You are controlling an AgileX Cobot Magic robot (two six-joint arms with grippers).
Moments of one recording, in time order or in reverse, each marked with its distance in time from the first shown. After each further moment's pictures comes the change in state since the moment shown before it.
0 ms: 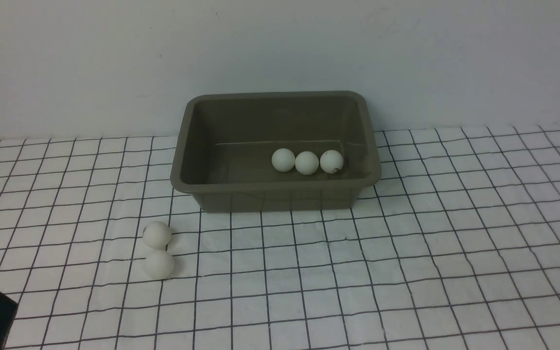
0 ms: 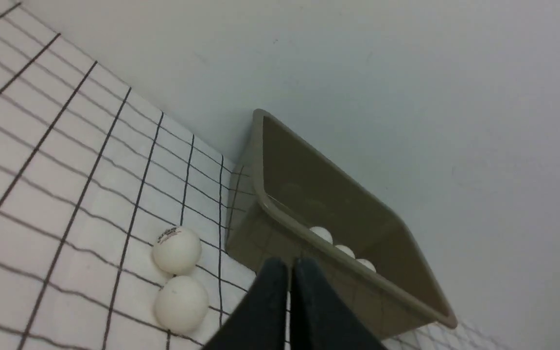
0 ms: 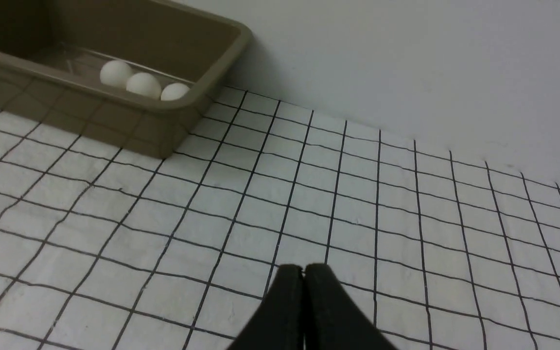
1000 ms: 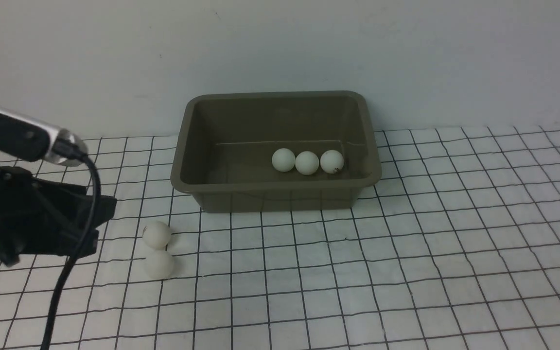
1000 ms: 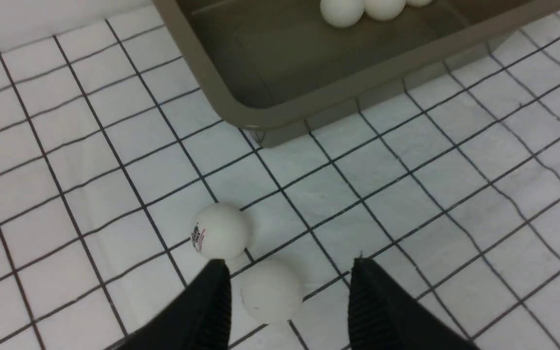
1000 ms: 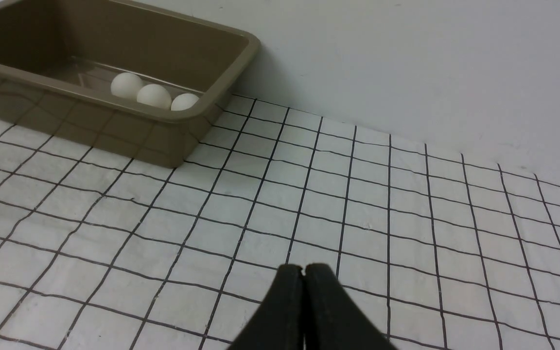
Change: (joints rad) right arm 0.000 -0.001 0.012 0.035 -0.028 0.000; left arm 0.000 1.155 -0.681 0.167 0.318 0.625
